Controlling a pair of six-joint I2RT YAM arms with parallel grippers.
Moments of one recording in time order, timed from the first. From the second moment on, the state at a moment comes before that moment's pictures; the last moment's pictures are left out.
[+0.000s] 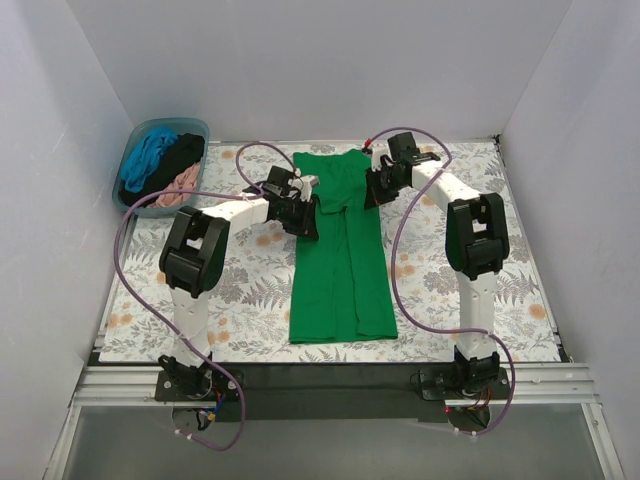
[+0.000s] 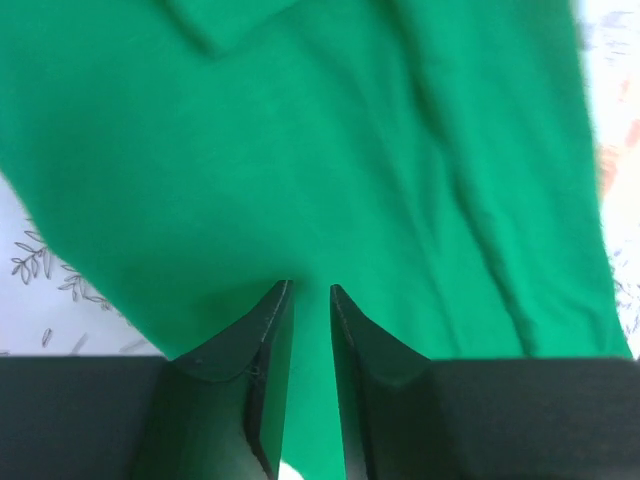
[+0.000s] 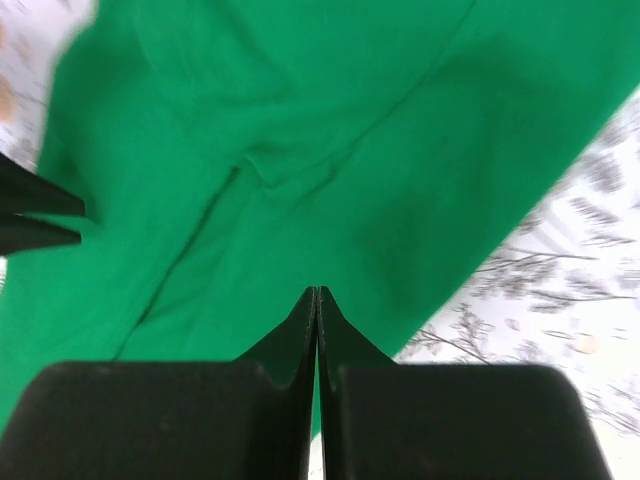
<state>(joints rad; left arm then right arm) -0.42 2.04 1.41 -0.33 0.50 -0.13 0.29 2.15 1.78 -0.61 -0.48 -0.09</state>
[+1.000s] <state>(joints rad) -0.23 2.15 1.68 -0.43 0.59 -0.07 0.30 2.16 1.89 -0.63 -0.46 -0.16</state>
